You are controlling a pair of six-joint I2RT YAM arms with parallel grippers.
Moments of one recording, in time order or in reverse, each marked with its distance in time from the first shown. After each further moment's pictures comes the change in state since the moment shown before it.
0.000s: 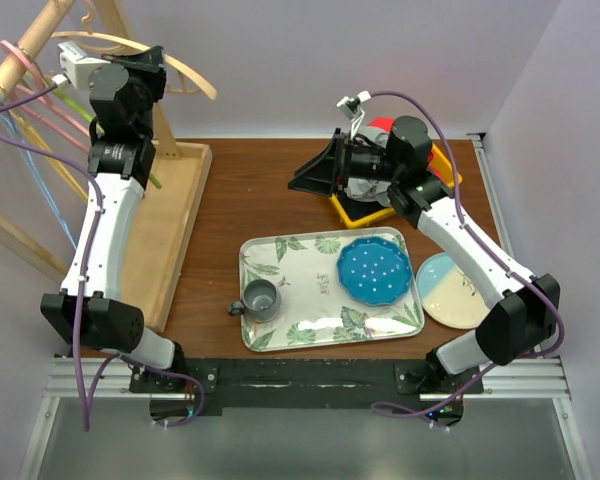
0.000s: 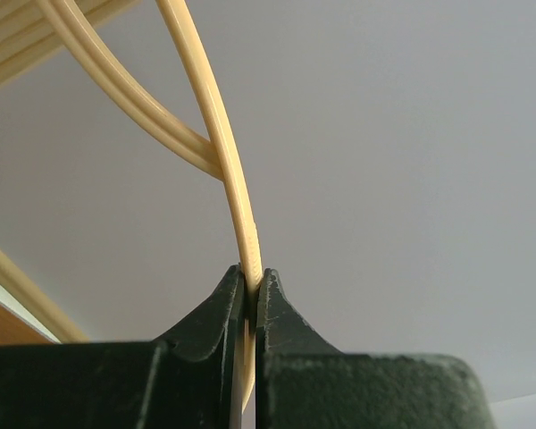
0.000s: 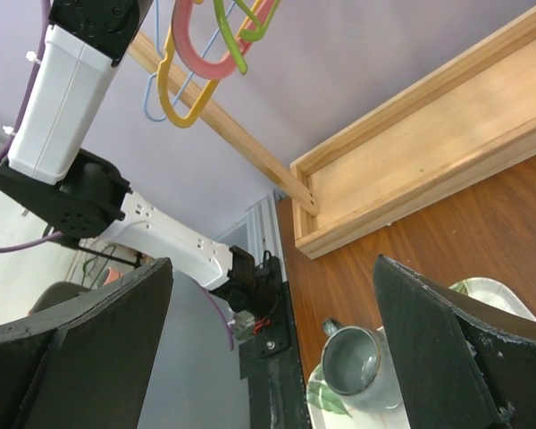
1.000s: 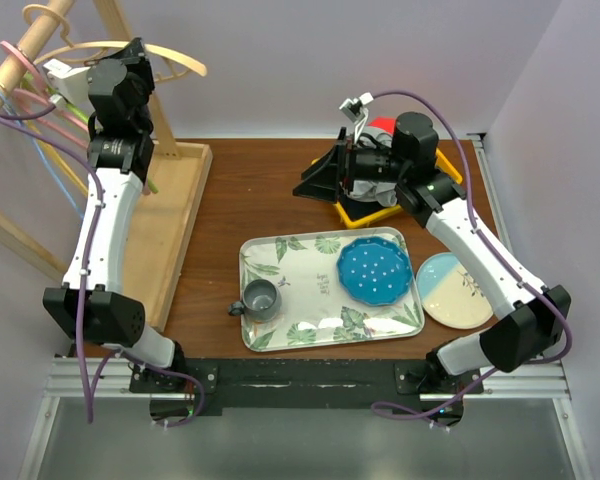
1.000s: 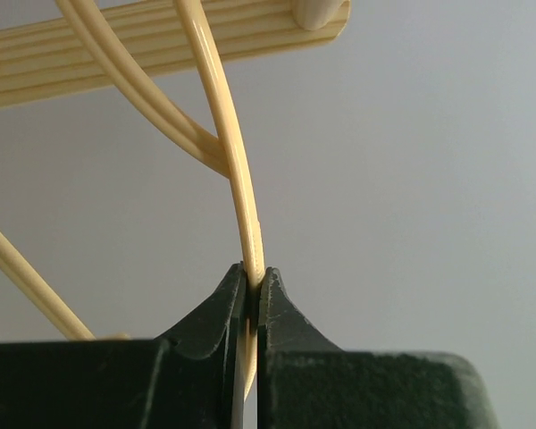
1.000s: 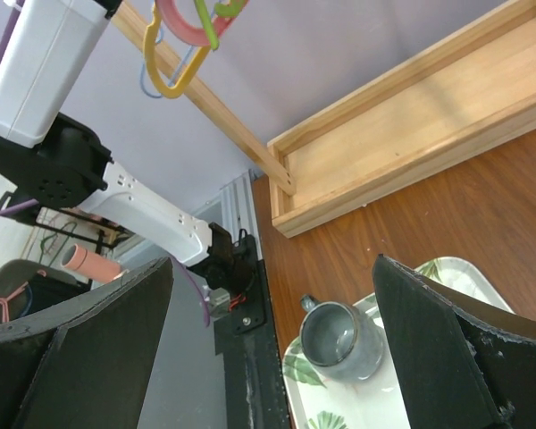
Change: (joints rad) left arm 0.018 0.032 0.035 -0.001 -0.161 -0.263; right arm -0.002 -0.037 0.058 -0.218 0.008 -0.183
